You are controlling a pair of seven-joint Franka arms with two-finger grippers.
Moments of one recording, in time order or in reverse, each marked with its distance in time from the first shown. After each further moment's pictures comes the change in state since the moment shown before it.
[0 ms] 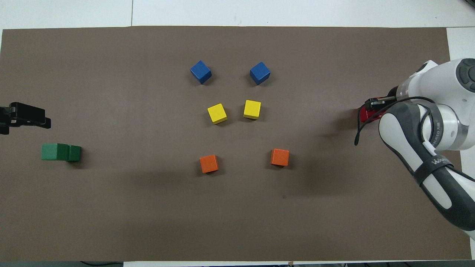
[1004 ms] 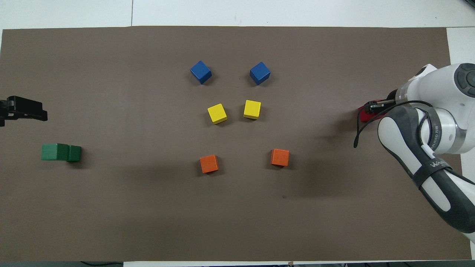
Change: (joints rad) left arm -0.002 0.011 0.000 0.000 0.051 0.060 0.009; right arm 0.000 -0.010 -0.001 -0.032 0.000 0.022 0.000
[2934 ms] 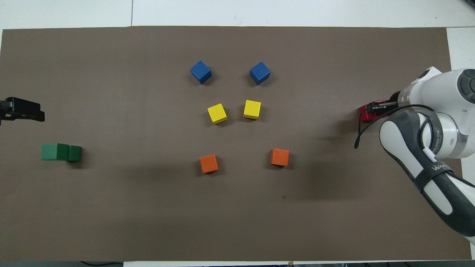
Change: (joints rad) left arm -0.001 0.000 0.000 -0.001 0.010 0.005 0.017; right arm -0.012 -0.017 0.000 -0.037 0.000 0.051 0.000
